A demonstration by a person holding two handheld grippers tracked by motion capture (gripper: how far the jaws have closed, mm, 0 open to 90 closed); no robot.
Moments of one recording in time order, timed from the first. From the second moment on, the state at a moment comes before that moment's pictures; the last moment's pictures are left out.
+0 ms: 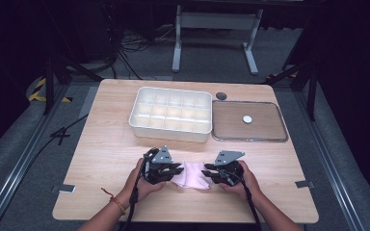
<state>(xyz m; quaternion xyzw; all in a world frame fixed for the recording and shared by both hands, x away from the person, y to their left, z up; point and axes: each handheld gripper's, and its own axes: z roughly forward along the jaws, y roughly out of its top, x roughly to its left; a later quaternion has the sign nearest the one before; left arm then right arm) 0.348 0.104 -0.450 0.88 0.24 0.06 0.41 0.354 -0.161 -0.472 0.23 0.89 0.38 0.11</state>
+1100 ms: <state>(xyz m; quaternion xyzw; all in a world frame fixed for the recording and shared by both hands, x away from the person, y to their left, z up) 0.348 0.079 -0.455 0.88 0.25 0.07 0.40 0.353 -0.168 -0.470 0.23 0.88 0.40 0.10</state>
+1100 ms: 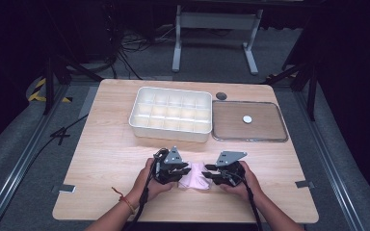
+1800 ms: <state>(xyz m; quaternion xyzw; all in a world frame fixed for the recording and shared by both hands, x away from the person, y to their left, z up) 0.348 0.063 -0.453 0.88 0.24 0.08 0.40 0.355 -0.175 -0.474 0.23 0.88 0.39 0.09</state>
